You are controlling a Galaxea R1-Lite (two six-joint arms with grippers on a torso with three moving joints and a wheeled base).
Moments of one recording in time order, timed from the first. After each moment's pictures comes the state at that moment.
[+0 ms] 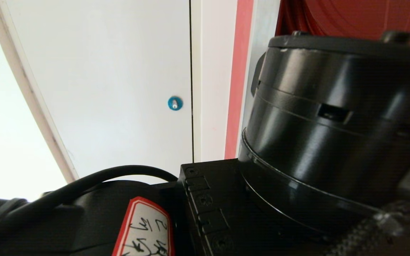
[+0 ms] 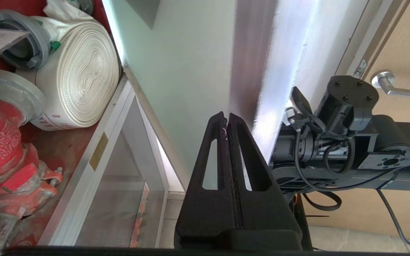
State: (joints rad) left arm -1.30 1.80 -1.40 -0.36 -0.26 0.04; right arm -0.01 0.00 0.00 0.01 0.04 -0.05
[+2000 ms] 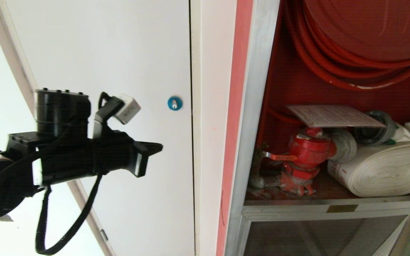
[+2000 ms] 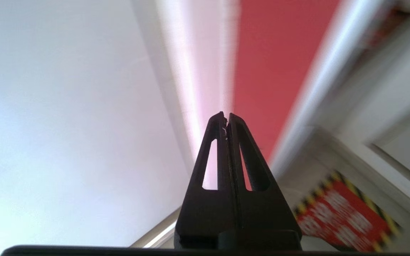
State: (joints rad) left arm -0.39 1.54 -0.89 -0.36 -0.28 0.13; right arm -0.01 0.00 0.00 0.01 0.04 -0.05
